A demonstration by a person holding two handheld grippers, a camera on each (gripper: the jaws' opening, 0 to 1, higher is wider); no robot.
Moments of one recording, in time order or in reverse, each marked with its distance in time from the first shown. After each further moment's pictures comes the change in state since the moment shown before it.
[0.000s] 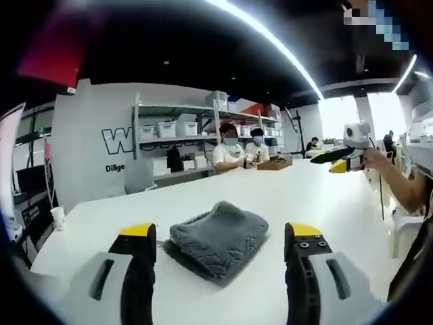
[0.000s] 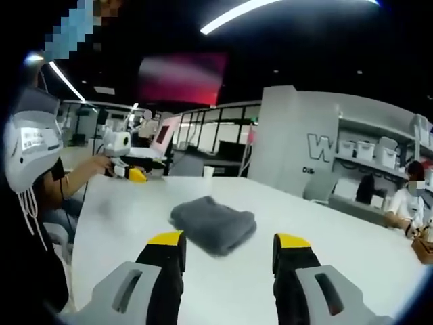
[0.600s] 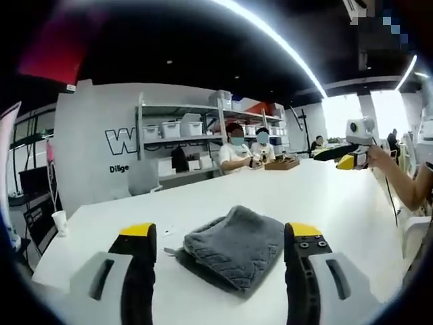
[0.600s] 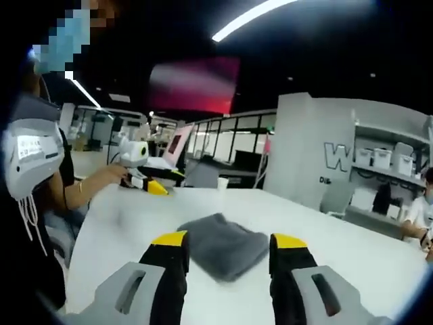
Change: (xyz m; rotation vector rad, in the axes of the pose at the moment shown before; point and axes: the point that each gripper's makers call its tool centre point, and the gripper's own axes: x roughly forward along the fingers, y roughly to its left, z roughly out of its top) left arm 0.034 0.034 0.002 -0.012 0.003 0.036; right arm 0.048 0.000 0.025 -0.011 -0.063 0.112
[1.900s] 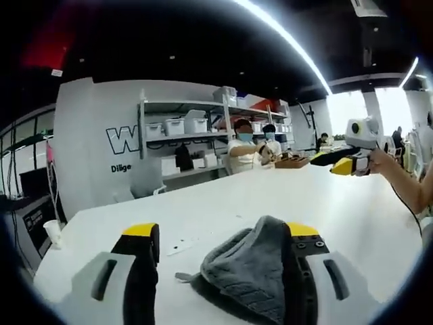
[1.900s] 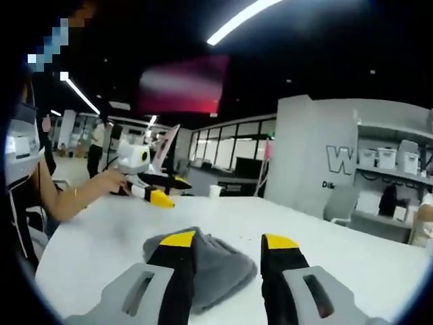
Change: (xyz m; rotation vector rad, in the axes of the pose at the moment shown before) left arm 0.083 0.035 0.004 0.015 0.022 0.005; right arm 0.082 -0.063 -0.002 0.018 -0.054 0.002
